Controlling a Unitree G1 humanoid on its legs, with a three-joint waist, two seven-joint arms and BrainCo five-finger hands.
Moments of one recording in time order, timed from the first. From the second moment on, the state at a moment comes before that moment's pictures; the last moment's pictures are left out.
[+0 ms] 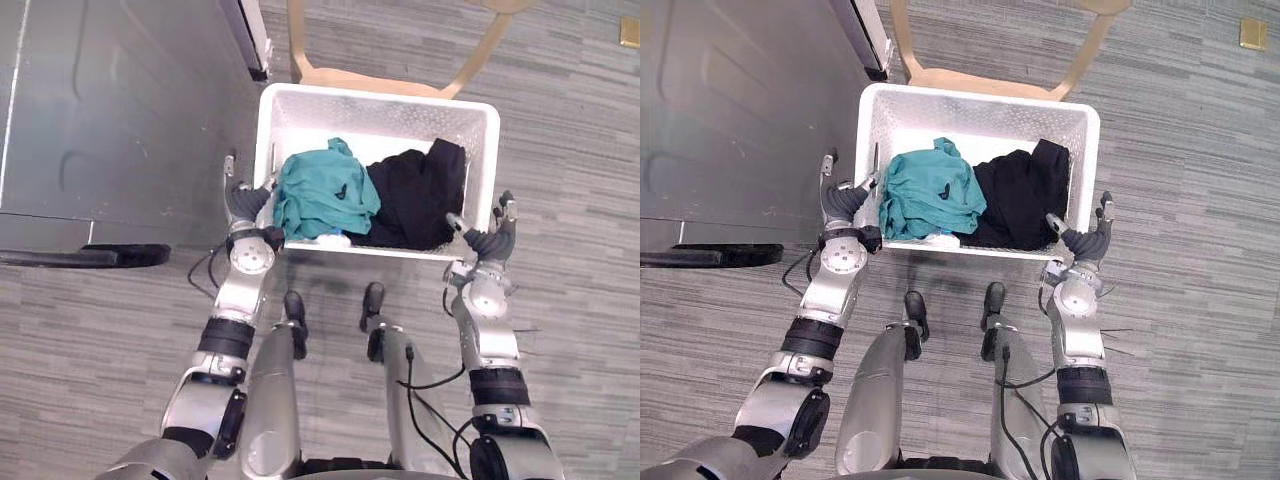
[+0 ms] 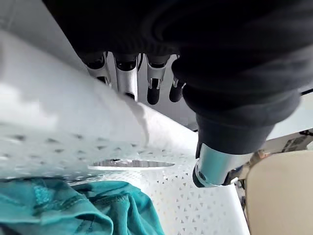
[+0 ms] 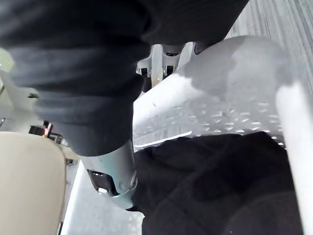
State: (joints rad) left arm -0.48 0.07 0.04 0.26 0.09 0.04 0.51; right arm -0.27 -0.08 -0.20 0.11 0.05 -0.04 -0.45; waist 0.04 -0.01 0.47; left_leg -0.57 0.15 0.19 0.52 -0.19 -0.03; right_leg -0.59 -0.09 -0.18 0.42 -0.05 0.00
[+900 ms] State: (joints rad) left arm 0.17 0.01 0.17 0.79 0.03 -0.01 0.20; right arm 0.16 -0.05 -0.24 0.79 -0.07 -0.03 -0.21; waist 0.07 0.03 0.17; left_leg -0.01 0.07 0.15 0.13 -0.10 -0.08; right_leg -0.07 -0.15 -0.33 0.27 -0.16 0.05
